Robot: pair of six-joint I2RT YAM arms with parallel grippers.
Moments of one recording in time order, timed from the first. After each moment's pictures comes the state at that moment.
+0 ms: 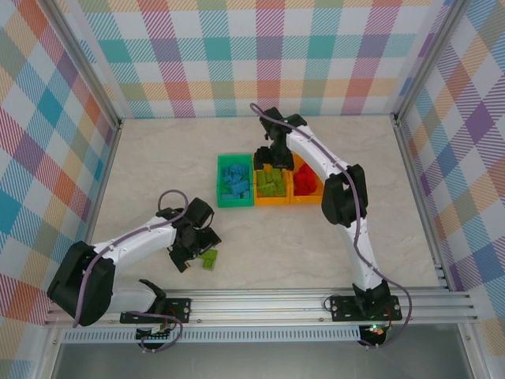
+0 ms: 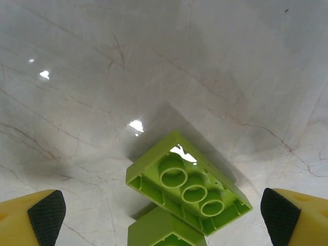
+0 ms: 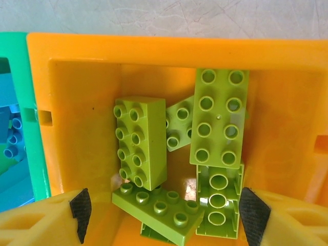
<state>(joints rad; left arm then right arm) -0.58 1.30 0.67 -0.84 0.07 -1.26 0.52 2.35 2.24 -1.22 -0.09 0.43</state>
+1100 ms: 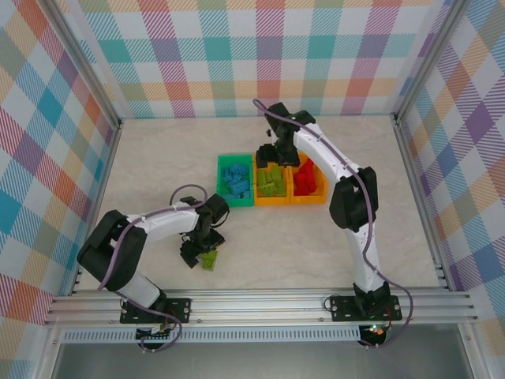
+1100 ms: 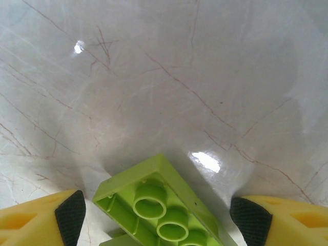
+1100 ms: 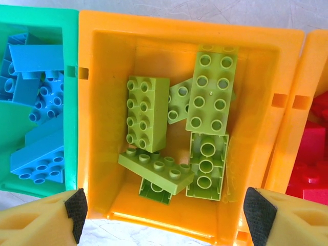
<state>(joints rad) -0.62 1.57 0.83 -0.91 0.02 -1.39 0.52 2.22 2.17 -1.23 -0.09 0.36</state>
